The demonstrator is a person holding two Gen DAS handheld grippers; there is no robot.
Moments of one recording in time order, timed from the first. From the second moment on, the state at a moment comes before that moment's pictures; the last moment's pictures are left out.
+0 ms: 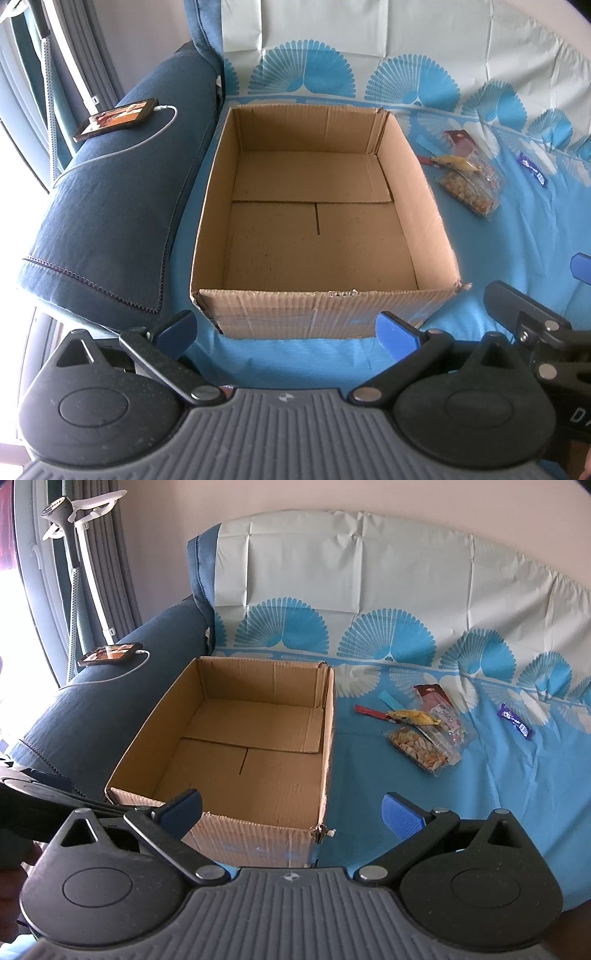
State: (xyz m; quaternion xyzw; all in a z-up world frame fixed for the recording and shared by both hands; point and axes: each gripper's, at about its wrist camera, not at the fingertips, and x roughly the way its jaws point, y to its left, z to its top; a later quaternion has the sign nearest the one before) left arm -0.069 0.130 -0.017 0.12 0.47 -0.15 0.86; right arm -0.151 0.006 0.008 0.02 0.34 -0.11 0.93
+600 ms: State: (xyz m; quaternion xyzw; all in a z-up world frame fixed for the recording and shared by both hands) left arm -0.072 0.125 -0.021 0.14 0.48 -0.15 0.86; right arm -0.151 -0.001 0.005 0.07 0.35 -0.11 0.93
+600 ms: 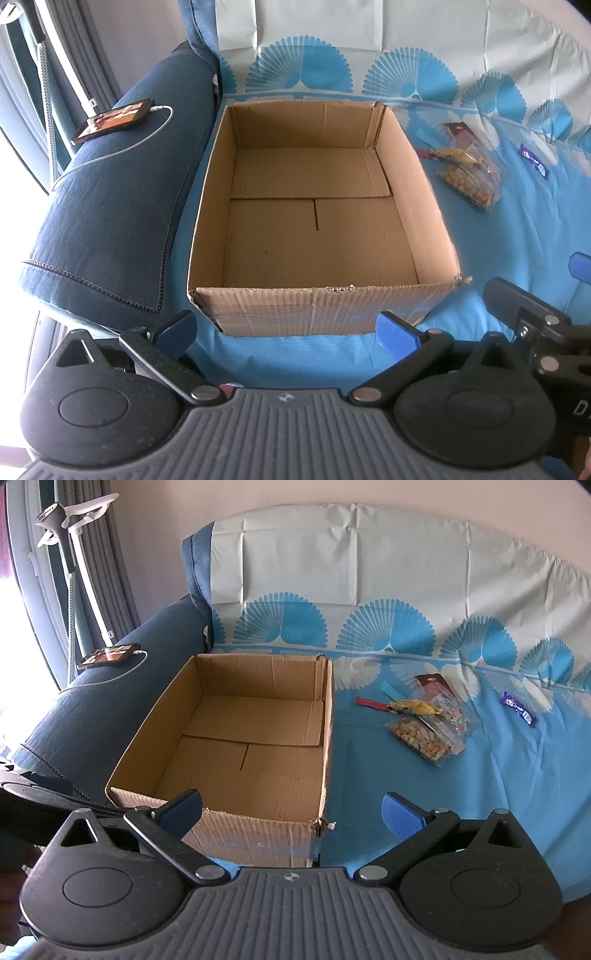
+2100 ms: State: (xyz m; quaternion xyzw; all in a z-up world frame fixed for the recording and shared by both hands) left arm 0.027 0.043 0.004 0.18 0.51 -0.06 0.84; right arm 0.081 -0.263 -0.212 0.00 0.49 -0.11 0.86
